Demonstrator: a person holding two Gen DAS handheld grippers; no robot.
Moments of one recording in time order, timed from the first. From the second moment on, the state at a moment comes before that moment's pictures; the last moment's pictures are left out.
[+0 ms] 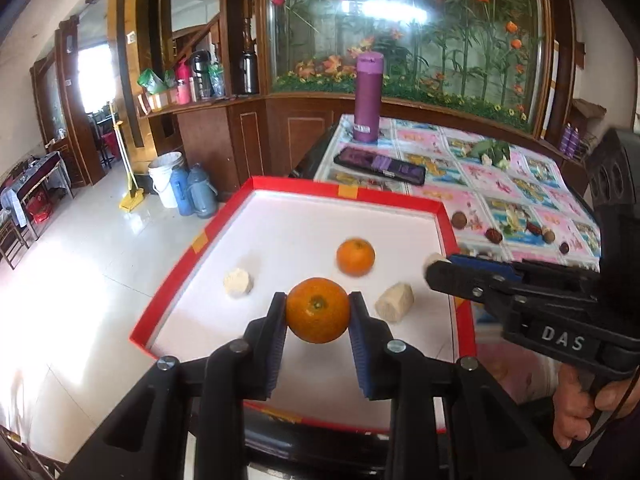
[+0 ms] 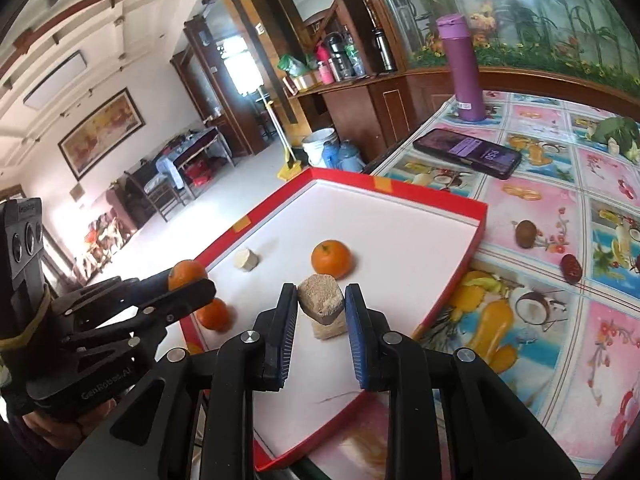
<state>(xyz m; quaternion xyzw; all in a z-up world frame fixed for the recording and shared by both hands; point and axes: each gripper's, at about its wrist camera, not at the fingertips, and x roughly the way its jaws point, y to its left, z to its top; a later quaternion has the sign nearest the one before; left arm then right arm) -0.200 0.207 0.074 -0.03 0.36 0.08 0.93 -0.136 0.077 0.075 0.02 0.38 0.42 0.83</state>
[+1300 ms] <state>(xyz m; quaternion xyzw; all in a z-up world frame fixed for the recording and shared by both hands) -0.172 0.206 0.035 -0.01 0.44 0.08 0.90 -0.060 0.105 0.034 -0.06 0.45 0.31 0.84</state>
